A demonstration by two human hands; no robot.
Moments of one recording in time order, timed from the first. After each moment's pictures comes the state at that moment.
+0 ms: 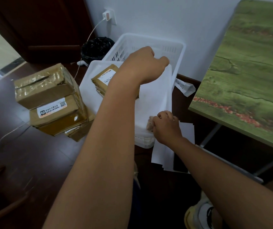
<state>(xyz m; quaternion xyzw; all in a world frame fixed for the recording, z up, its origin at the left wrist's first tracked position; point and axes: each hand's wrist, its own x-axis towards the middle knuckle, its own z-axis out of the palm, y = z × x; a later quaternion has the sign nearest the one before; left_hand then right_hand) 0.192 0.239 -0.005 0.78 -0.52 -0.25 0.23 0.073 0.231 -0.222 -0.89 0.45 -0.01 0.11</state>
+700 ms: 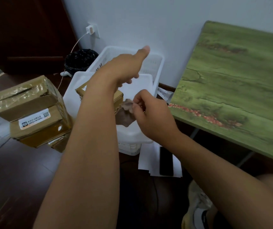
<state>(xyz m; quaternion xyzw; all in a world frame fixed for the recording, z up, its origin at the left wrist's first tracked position) 0.189 0.240 0.017 0.75 -0.48 -0.34 0.29 0.063 0.269 -0.069 -0.82 0.37 -0.34 0.27</state>
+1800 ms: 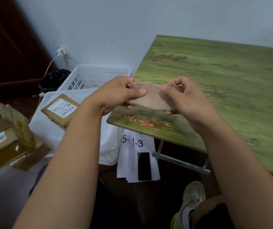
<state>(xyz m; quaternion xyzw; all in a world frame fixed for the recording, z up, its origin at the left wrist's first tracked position) 0.062 0.218 0.006 0.56 -0.57 -0.49 0.34 -0.134 0.217 0.002 -0.58 0.50 -0.40 0.50</state>
